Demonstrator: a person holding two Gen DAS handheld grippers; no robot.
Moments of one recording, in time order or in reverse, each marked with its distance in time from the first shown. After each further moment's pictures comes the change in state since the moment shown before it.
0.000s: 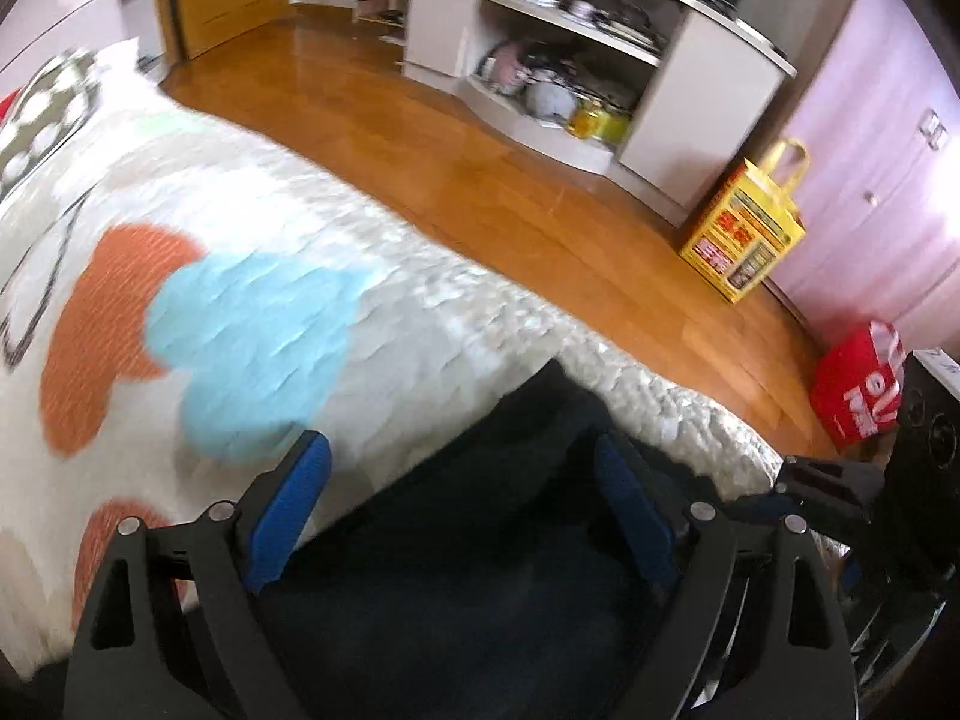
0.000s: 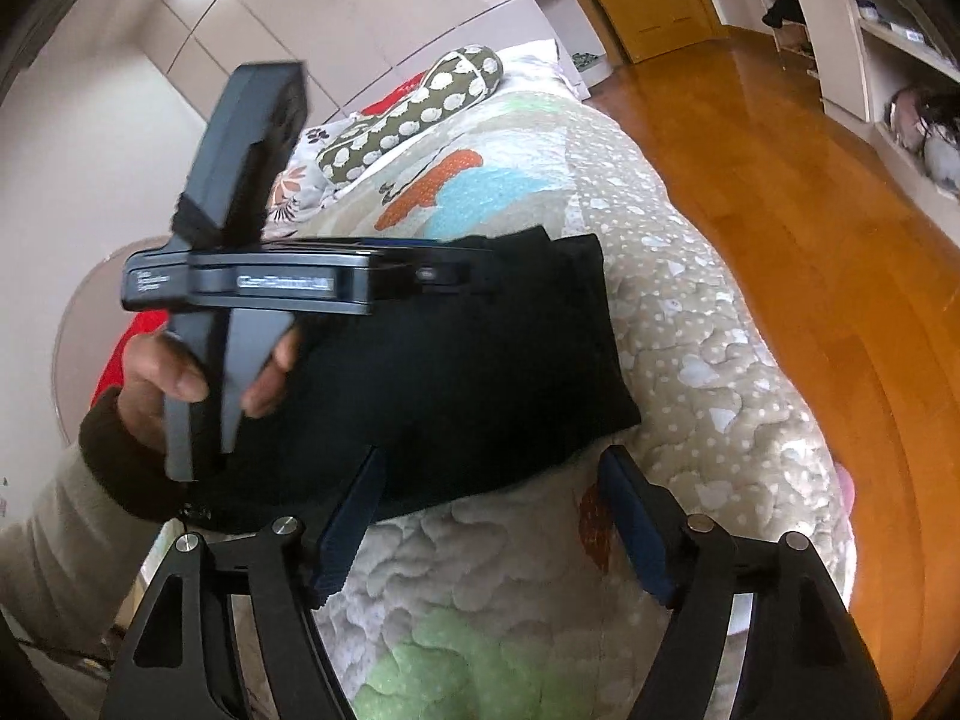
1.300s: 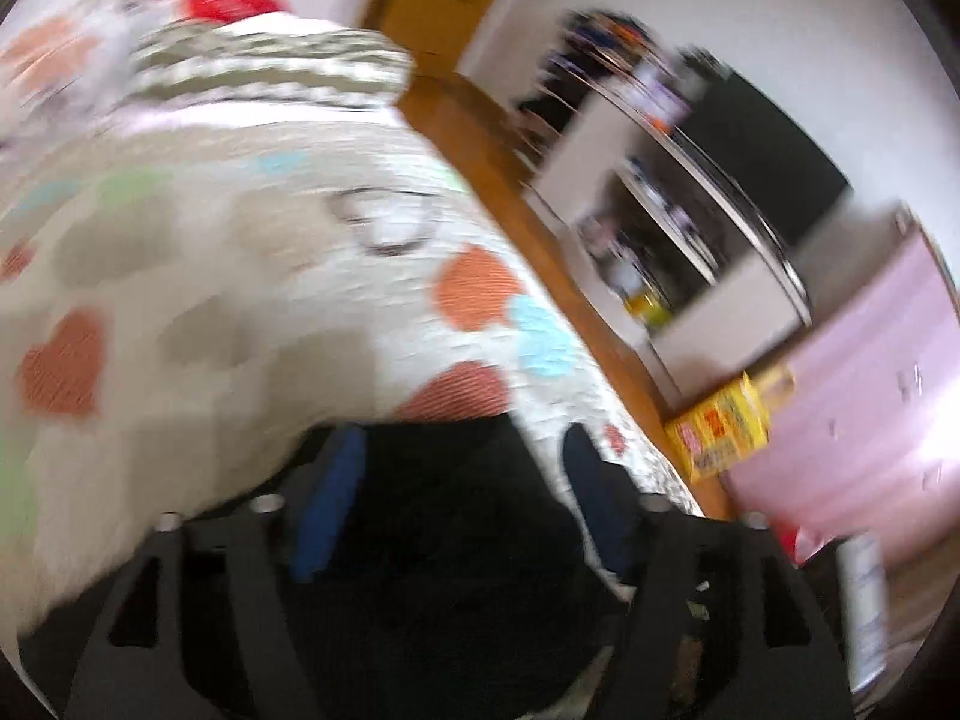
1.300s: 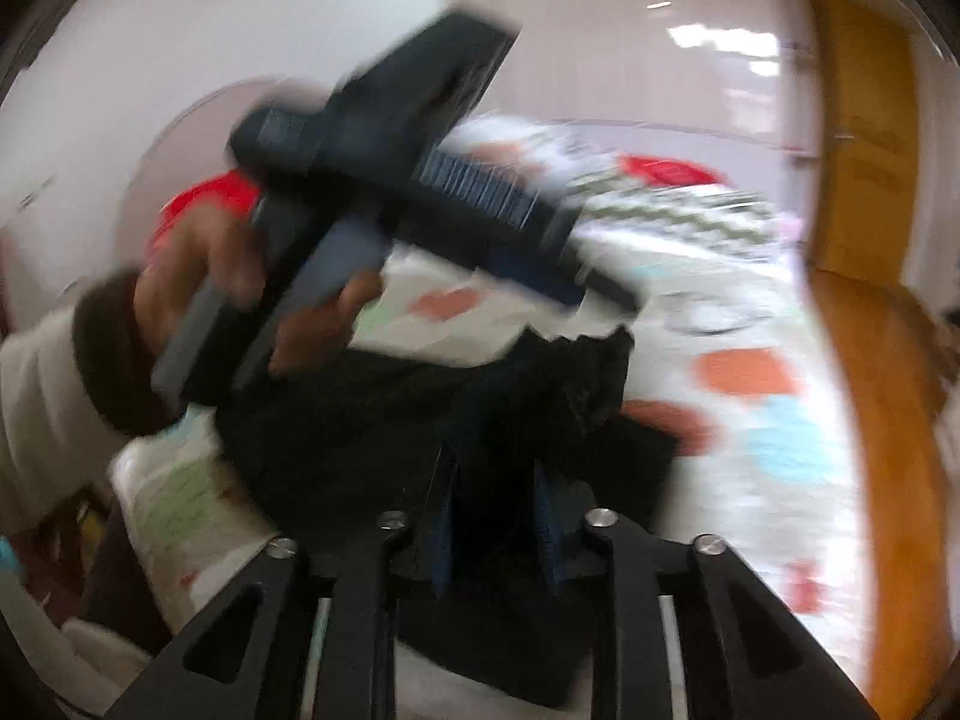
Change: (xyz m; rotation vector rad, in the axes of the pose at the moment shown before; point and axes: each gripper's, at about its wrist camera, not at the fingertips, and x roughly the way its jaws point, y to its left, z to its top) left arm -0.212 0.152 -0.160 -0.554 -0.310 -0.021; right arm 0.062 0.244 -0.022 -0.721 0.002 0.174
